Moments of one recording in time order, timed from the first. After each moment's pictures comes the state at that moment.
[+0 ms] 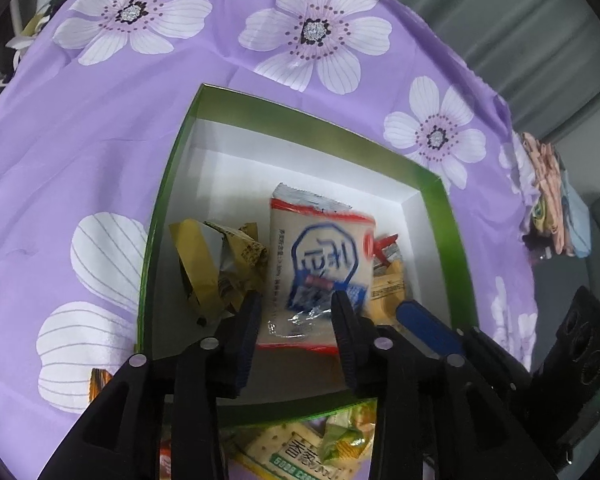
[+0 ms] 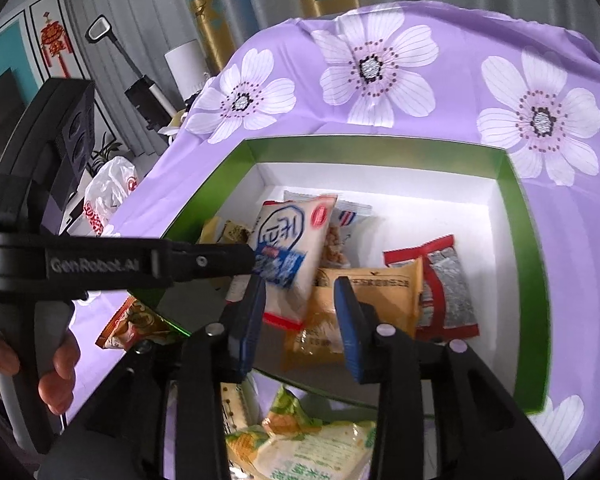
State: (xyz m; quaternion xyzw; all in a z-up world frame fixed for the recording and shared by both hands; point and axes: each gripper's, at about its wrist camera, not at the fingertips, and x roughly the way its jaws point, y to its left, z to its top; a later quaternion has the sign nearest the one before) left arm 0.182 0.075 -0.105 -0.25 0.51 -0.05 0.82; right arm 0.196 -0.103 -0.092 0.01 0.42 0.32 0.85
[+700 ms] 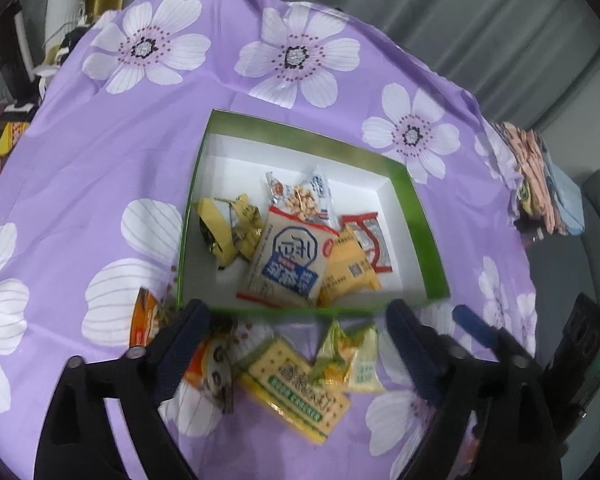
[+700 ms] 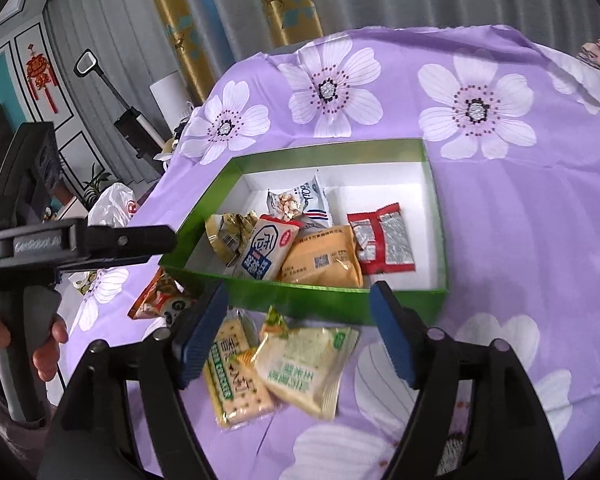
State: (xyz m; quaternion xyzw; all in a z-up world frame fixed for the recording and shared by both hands) left arm 0.111 0.061 -0.060 -0.21 0.48 -0.04 0.85; right arm 0.130 -0.167 -0.058 0.04 0.41 0.27 0.87
